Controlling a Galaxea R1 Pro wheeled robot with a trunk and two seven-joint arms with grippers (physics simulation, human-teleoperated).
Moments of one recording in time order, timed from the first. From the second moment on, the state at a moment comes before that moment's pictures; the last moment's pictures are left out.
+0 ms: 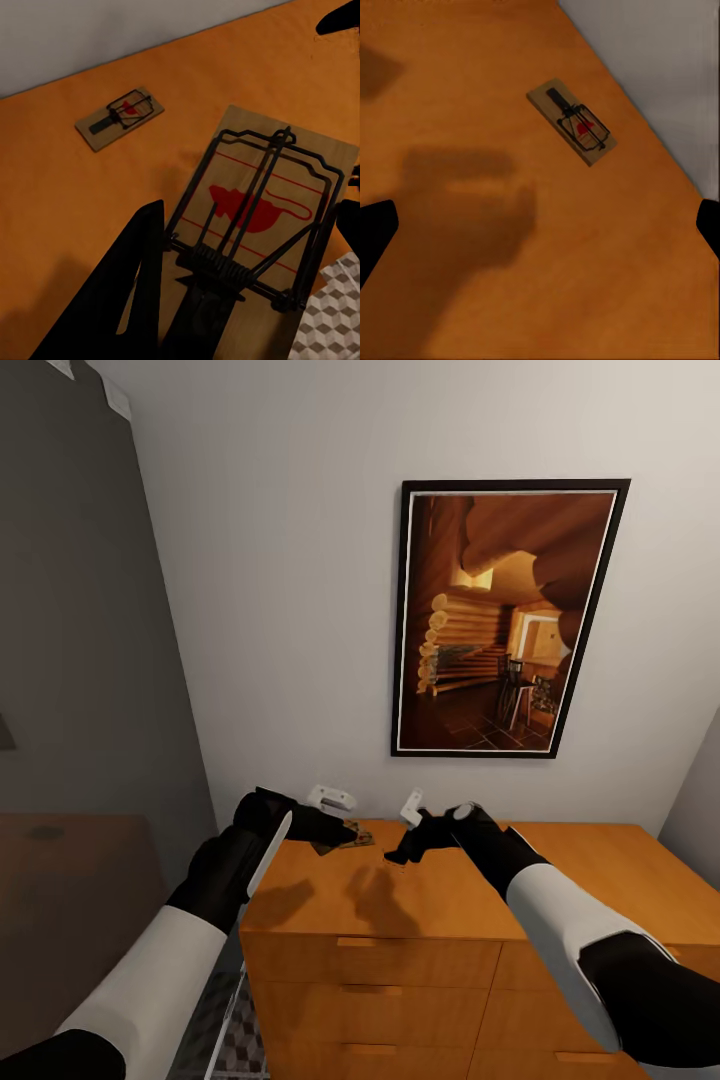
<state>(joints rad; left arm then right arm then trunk) -0.82 -0.09 -0.29 -1.11 -0.03 1.02 -0.34 -1.01 0.02 0.31 -0.46 0.44 0.18 0.73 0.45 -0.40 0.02</state>
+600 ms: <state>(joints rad) -0.82 -0.09 -0.29 -1.11 -0.03 1.02 -0.34 -1.01 0.02 0.31 -0.51 0.50 0.18 0.75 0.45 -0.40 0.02</state>
